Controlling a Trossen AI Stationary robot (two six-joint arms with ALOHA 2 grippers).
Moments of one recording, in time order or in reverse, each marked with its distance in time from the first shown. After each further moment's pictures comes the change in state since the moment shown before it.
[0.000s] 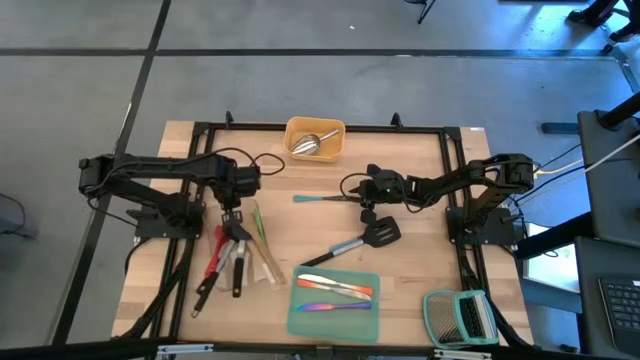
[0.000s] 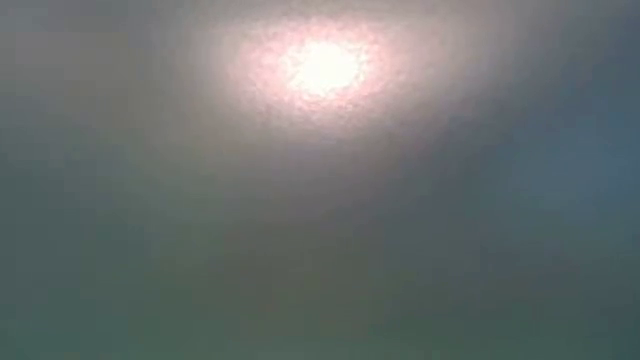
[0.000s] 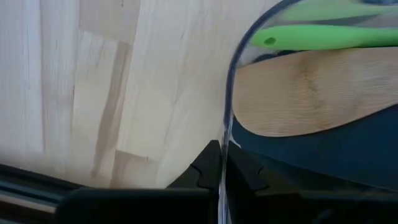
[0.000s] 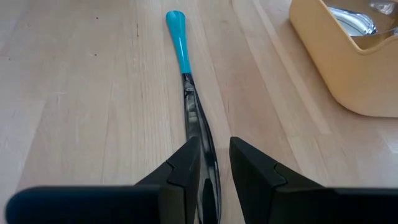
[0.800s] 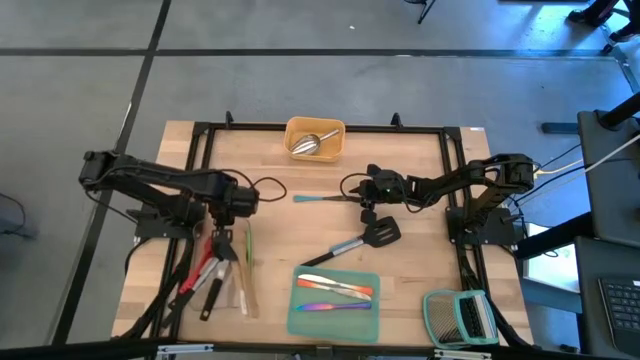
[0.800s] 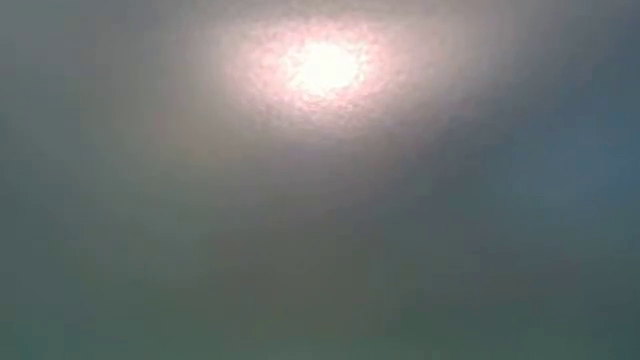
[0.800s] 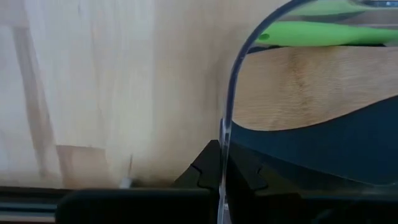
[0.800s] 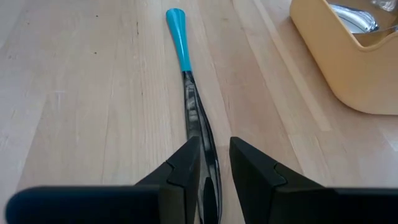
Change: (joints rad) left arm -0.256 0.002 -0.002 -0.066 0.118 -0.077; right arm 0.000 0.000 0.000 -0.007 0.000 0.003
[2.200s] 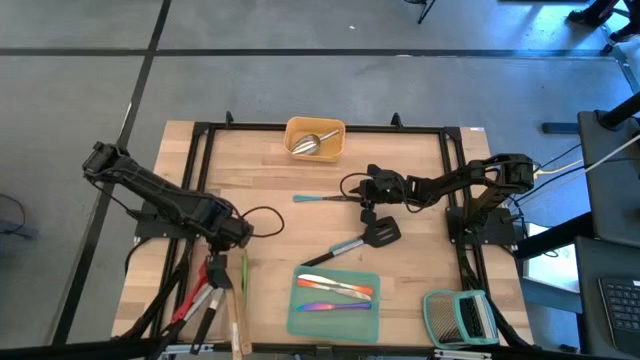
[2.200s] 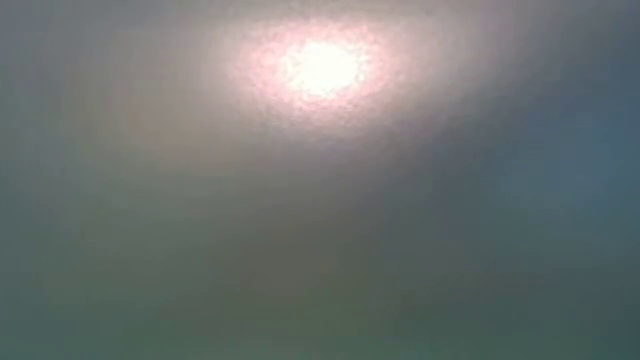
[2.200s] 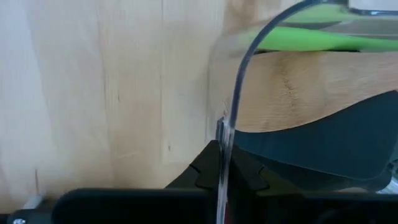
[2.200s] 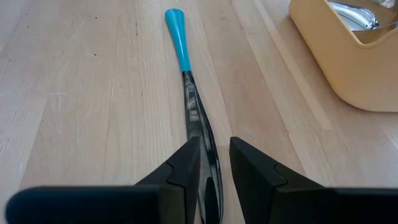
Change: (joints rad) left arm -0.330 0.001 -0.002 0.116 0.081 -0.309; right arm 0.000 0.000 0.000 -0.001 0.000 0.016
